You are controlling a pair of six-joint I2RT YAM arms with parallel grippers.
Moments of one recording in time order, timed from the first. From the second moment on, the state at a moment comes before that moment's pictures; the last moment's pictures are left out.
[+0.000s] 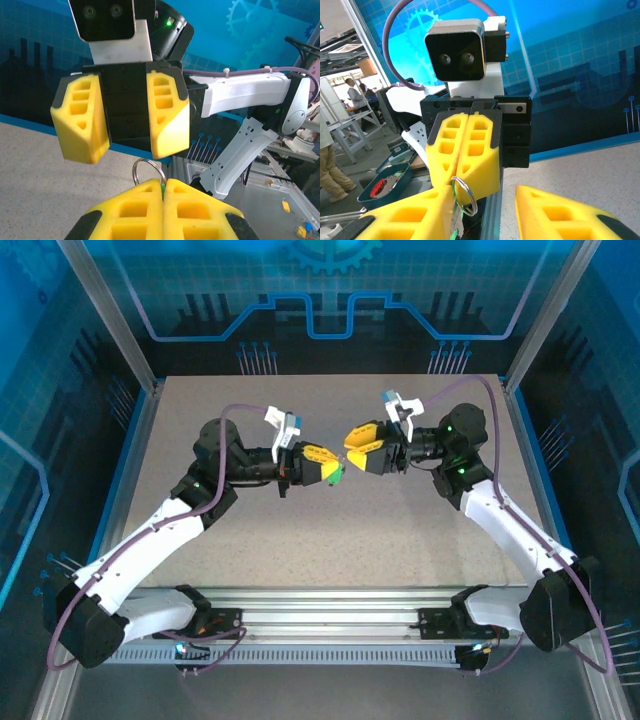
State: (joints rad) left arm -0.55 1.14 1.00 0.24 0.93 -0.34; right arm 0.37 1.24 1.00 0.52 -1.27 0.57
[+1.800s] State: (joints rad) left arm -0.46 0.98 1.01 -0.05 0.66 -0.38; right arm 0.53 1.24 1.43 -0.64 -0.72 -0.33
